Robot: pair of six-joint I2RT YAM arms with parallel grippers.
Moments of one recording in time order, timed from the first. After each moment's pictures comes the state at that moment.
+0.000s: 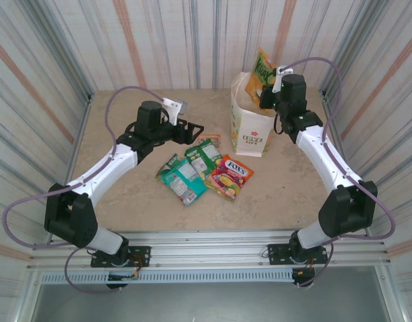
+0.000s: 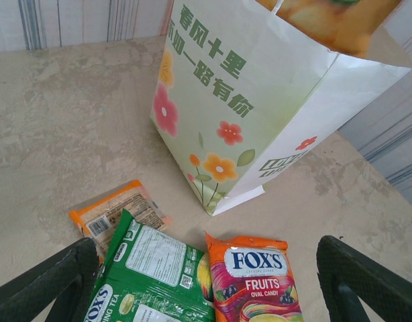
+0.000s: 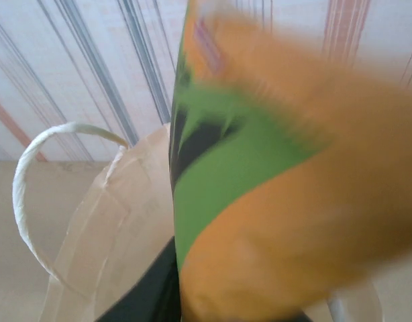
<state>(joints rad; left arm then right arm) -0.44 1.47 1.16 -0.16 0.42 -0.19 0.24 1.51 1.38 -0.22 0.04 0.19</state>
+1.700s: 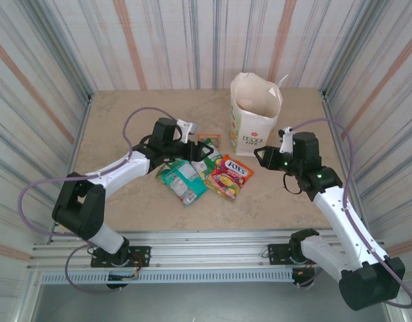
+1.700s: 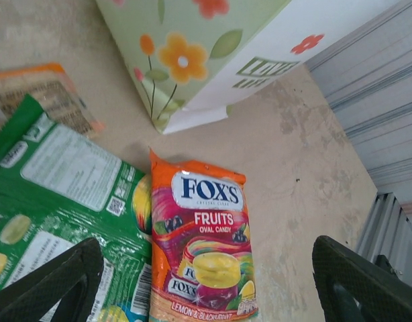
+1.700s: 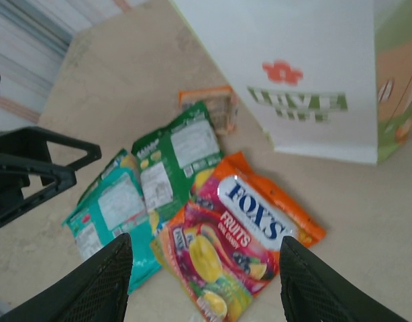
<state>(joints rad) -0.52 1.57 1.01 -0.08 0.53 -0.38 0.26 0.92 0.80 -0.50 -0.31 0.46</state>
